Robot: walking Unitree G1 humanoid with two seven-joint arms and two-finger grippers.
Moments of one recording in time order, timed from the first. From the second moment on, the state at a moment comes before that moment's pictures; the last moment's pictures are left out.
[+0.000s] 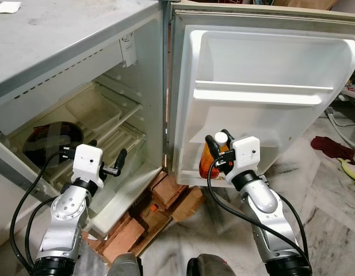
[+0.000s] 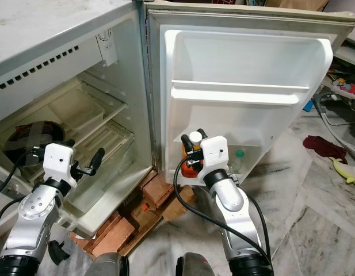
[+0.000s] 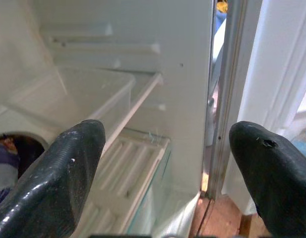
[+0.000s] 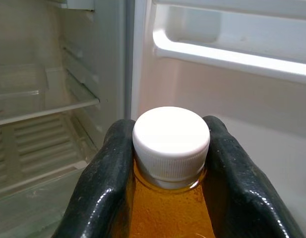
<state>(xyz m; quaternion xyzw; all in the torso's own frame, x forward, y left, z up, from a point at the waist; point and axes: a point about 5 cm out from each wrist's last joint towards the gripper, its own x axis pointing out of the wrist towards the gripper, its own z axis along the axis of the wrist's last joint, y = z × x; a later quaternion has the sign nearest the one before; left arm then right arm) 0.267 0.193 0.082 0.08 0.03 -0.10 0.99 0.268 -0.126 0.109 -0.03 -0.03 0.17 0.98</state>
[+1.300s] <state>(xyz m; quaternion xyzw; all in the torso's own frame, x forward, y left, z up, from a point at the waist) 0.265 0.199 0.081 0.09 0.04 -0.10 0.99 0.272 -0.121 0.109 -0.03 -0.04 0.18 0.98</state>
